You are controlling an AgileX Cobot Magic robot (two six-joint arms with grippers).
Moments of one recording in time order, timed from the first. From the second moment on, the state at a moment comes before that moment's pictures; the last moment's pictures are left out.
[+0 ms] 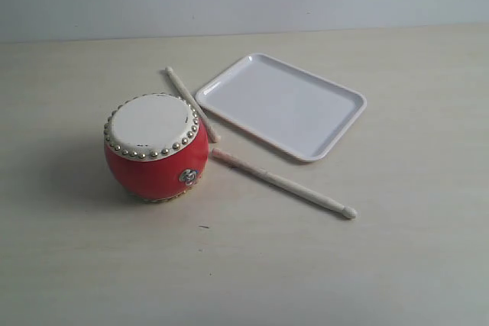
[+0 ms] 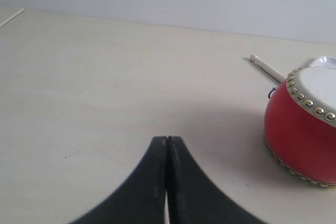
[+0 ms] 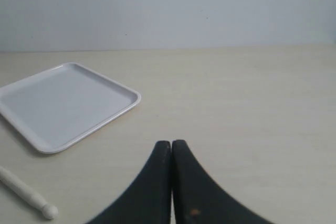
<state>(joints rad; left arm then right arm) 0.00 0.00 0.00 -0.01 0.37 -0.09 0.08 0.01 0.00 -0.05 0.33 0.06</state>
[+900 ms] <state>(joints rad) 0.00 0.00 0.00 -0.01 0.37 -0.09 0.08 0.01 0.00 -0.50 0.33 0.05</state>
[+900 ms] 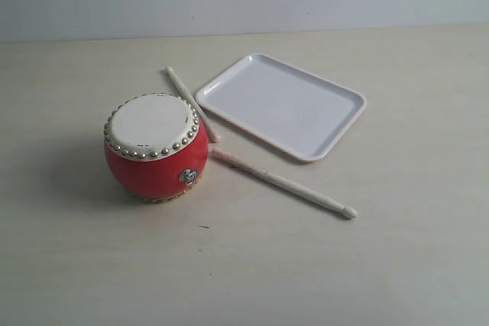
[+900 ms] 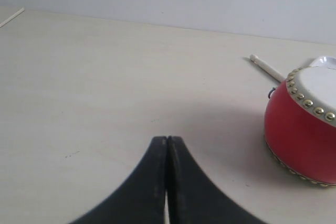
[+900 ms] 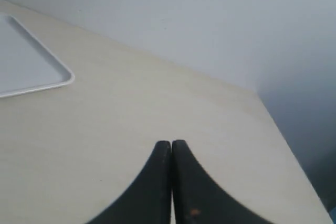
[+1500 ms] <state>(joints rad) 0.00 0.00 0.00 -0.01 0.37 -0.09 0.08 0.01 0.00 -0.55 0.14 0.94</state>
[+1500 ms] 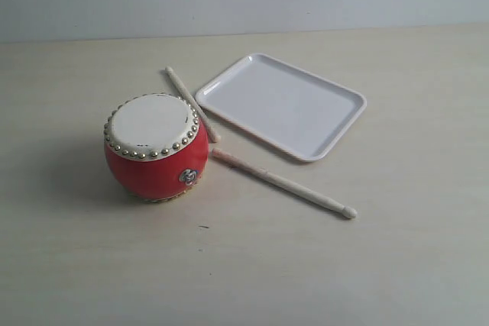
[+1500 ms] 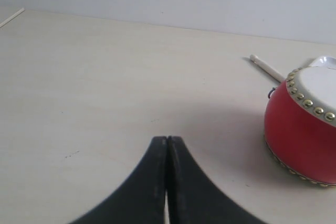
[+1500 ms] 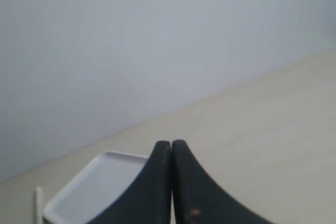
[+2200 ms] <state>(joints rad) 0.00 0.00 0.00 -0.01 0.37 -0.09 0.08 0.01 0.00 -0.56 -0.06 1.19</state>
